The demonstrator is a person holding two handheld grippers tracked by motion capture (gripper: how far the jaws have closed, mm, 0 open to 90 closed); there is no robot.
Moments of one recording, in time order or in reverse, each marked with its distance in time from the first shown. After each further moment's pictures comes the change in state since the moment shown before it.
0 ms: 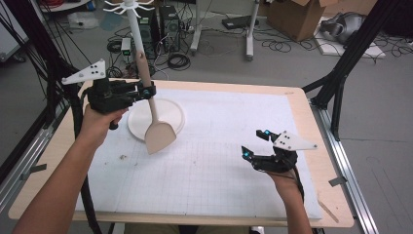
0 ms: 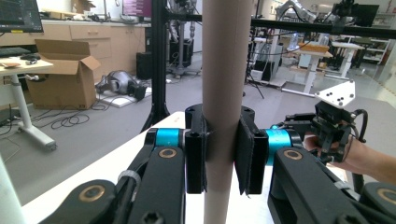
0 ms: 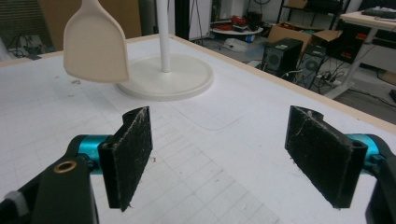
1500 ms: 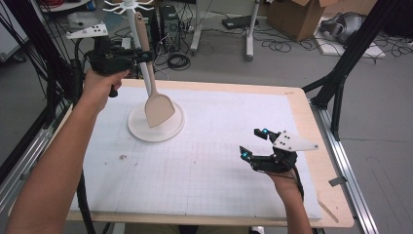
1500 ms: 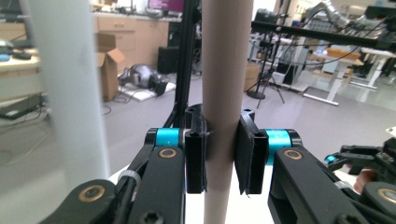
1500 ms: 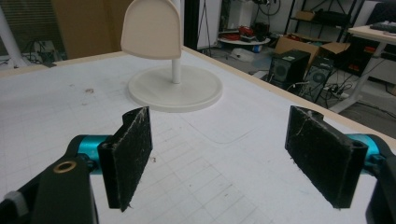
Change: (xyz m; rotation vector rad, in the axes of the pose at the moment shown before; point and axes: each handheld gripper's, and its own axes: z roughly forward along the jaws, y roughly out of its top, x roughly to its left) left arm 0.065 0.042 0.021 0.034 0.095 -0.065; right arm 0.007 0.009 -0.001 -0.038 0.037 -0.026
